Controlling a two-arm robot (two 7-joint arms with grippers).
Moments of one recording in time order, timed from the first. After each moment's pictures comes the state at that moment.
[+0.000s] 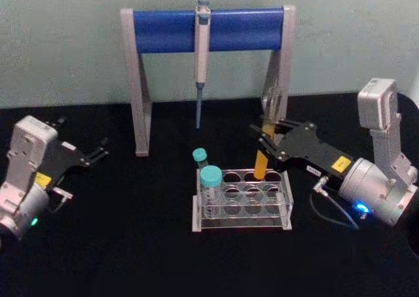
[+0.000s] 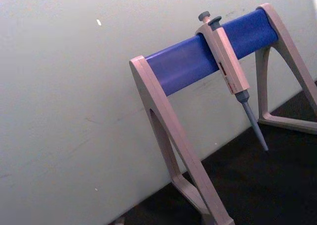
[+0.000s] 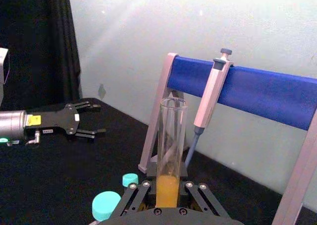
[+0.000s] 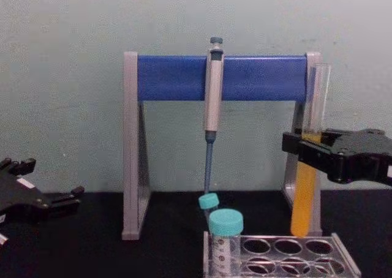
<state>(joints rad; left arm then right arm) -0.20 0.60 0.45 -1.41 -0.25 -0.12 0.03 0.16 0.49 -0.36 -1.64 0.45 0.01 0.46</state>
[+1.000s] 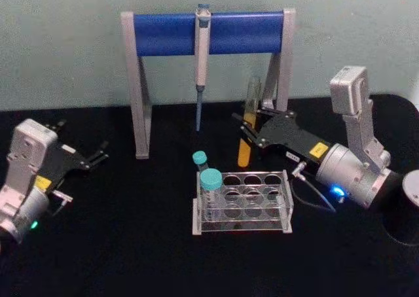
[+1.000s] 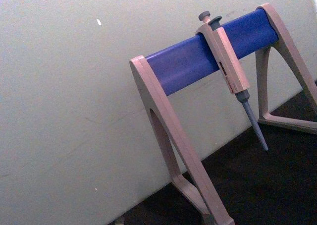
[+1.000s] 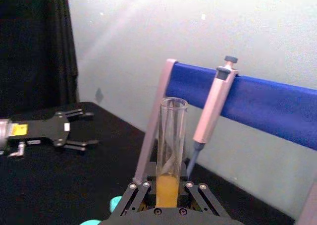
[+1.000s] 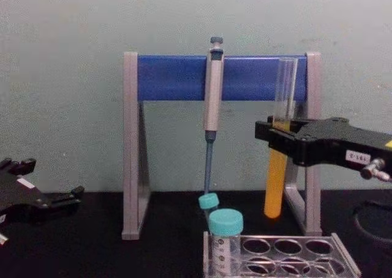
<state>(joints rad) -0.20 0.60 0.45 -1.41 -0.25 -0.12 0.03 0.29 0.42 -0.41 -1.52 0.42 0.00 0.47</state>
